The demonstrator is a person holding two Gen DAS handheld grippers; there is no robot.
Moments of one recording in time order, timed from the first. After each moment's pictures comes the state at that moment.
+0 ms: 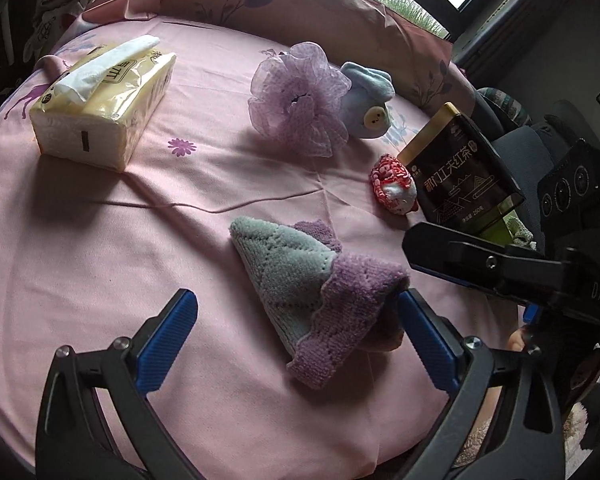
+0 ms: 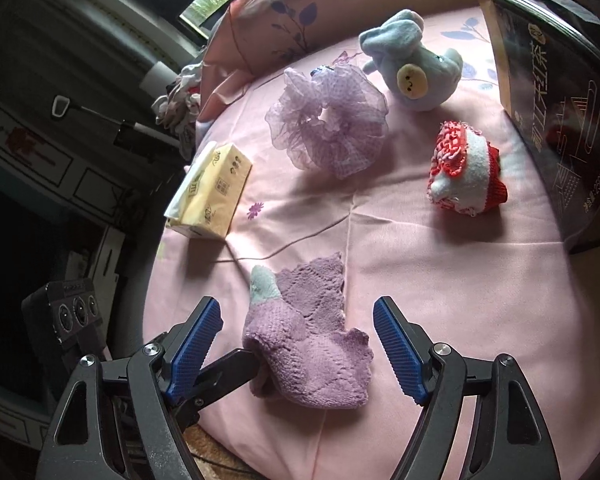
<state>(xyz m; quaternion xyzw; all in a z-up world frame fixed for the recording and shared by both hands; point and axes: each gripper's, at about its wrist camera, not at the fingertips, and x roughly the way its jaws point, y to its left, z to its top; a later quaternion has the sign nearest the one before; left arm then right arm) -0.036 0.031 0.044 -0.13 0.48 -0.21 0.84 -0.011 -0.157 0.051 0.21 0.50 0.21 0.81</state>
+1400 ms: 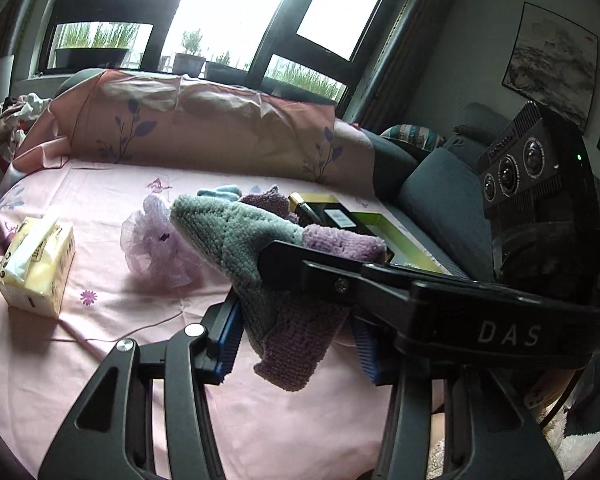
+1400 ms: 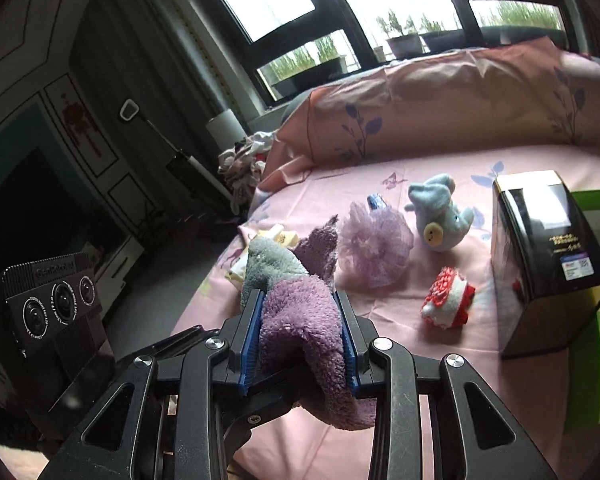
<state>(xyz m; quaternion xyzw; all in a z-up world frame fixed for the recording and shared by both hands) -0.082 -0.047 0.164 -0.10 0.28 -0.31 0.90 -0.065 -0.189 0.176 0.14 0.33 0.26 0.90</state>
